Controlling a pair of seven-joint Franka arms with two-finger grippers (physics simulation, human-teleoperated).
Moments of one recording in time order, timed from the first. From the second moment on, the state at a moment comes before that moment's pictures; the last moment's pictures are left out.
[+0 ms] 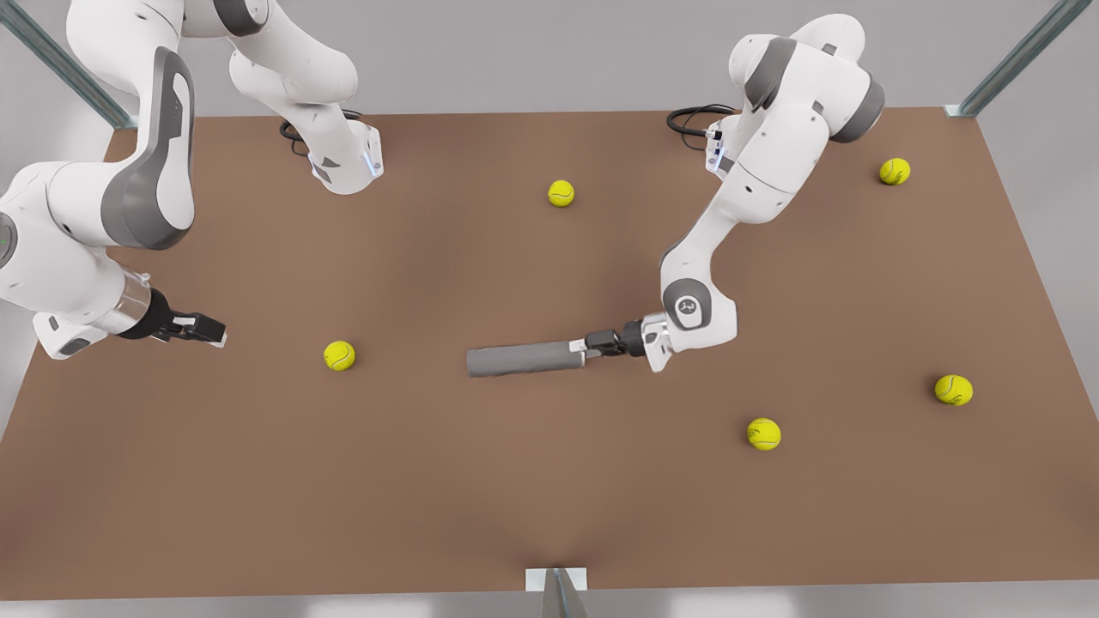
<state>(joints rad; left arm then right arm) -0.28 0.70 -0.26 -1.88 -1.71 2.33 0.87 -0.08 0.21 0.03 -1.48 0.02 1.64 0.08</state>
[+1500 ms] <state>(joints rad) -0.32 0.64 -0.26 -1.91 -1.94 2.23 1.02 -0.08 0.22 0.03 -1.45 0.01 1.66 0.10</state>
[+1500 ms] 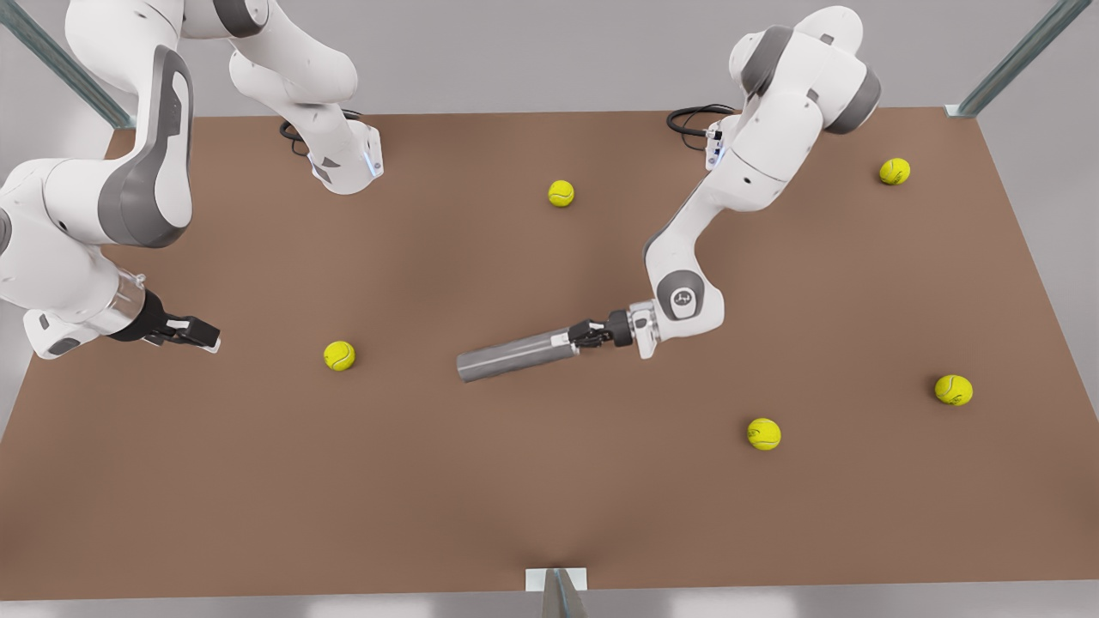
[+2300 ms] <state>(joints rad) -0.32 0.25 -0.07 -1.93 -0.86 2.25 0.49 -0.08 0.22 0.03 -1.45 0.01 1.66 0.10</state>
